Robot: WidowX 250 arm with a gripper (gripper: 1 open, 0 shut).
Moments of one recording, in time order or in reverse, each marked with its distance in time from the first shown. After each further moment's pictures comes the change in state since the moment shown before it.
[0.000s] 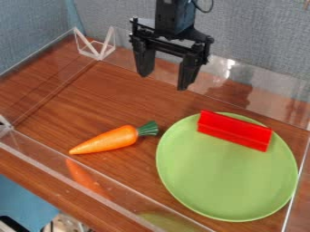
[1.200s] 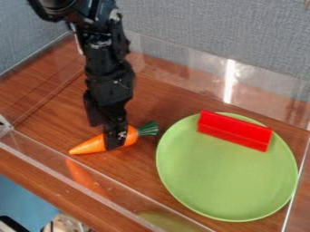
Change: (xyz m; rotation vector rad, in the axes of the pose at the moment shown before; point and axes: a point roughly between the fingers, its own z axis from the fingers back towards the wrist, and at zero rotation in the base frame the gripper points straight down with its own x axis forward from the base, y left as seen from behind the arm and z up) arm -0.038 0.074 -0.095 0.056 -0.065 -0.490
